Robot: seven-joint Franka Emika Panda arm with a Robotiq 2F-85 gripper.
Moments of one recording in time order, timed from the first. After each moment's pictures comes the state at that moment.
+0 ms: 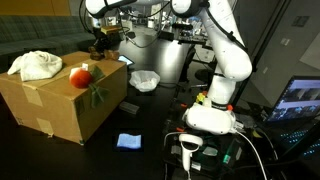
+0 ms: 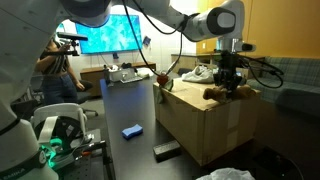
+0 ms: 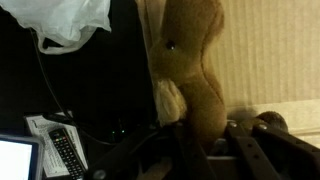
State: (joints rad) arm -0.01 0.67 -0.07 -1.25 -0.06 1.85 0.07
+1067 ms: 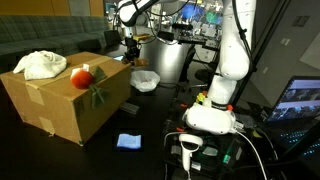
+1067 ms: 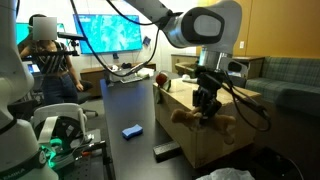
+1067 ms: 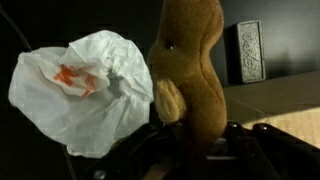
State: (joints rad) arm -0.14 0.28 -0.09 -1.93 -0.03 2.00 -0.02
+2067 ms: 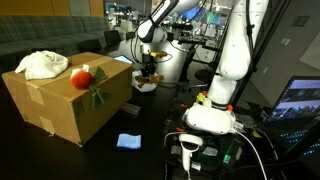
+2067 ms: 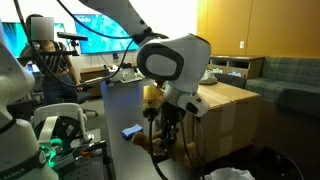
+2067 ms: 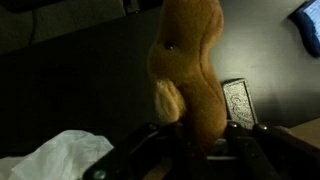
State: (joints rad) arm -0.16 0.13 -0.11 -2.38 0.17 2.21 -0.11
